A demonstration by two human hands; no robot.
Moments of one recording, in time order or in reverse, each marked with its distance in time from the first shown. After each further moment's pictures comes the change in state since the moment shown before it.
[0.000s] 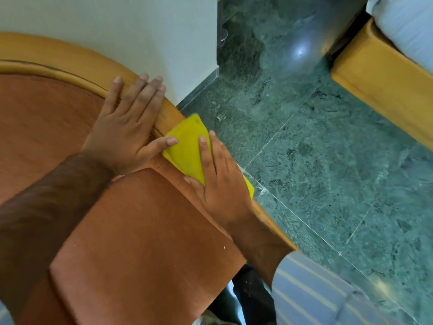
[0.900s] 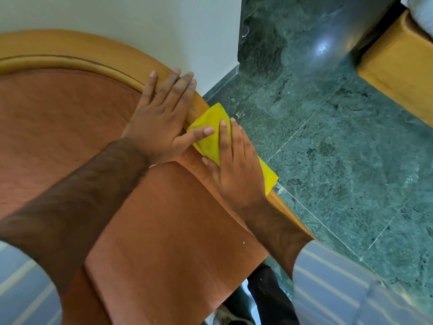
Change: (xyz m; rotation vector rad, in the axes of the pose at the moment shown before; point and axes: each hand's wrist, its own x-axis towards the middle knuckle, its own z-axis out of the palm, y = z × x) left_hand 0.005 0.008 -0.017 -0.107 -0.124 -0.115; right_hand 0.025 -0.029 -0.003 0.040 0.043 0.051
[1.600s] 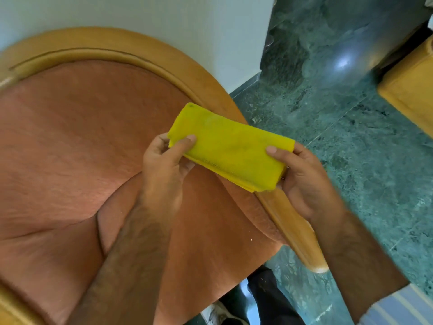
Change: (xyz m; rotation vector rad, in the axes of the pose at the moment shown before) left_hand -0.095 0.054 -0.022 -1.848 0.468 -1.054; right_hand -0.018 0.031 -0.078 1.481 -0.222 0.630
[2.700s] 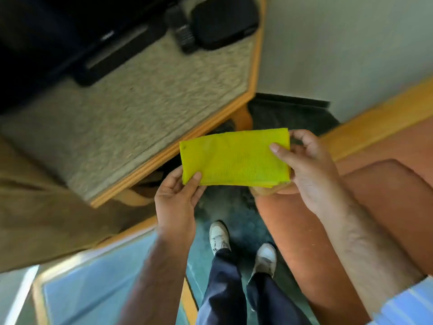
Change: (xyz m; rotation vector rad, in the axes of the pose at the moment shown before) left_hand -0.456 -0.202 -0.349 -0.845 1.592 0.276; right_hand -0.299 0.344 0.338 -1.003 -1.334 0.367
